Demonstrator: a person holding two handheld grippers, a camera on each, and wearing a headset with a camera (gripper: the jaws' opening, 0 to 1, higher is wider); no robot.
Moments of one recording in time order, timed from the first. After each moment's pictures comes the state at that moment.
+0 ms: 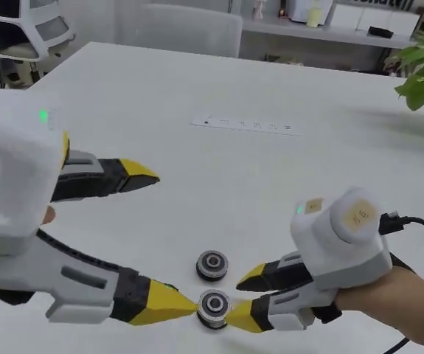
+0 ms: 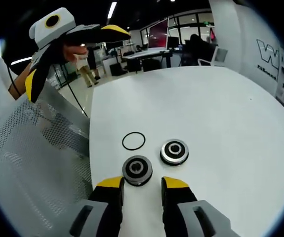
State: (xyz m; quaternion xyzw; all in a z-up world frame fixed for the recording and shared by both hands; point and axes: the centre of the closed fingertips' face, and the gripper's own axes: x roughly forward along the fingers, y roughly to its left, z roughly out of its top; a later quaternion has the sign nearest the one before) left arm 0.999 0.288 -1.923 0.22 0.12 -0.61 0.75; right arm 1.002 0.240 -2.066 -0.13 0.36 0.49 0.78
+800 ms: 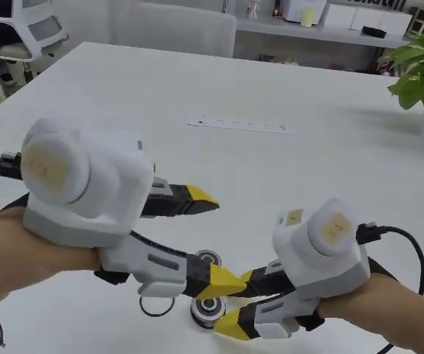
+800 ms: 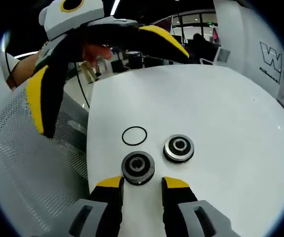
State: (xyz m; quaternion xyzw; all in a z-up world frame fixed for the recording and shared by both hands) left arm 1.014 0.237 -1.968 0.17 0.13 -0.66 0.72; right arm 1.000 0.245 -2.080 -0.15 0.36 0.49 0.77
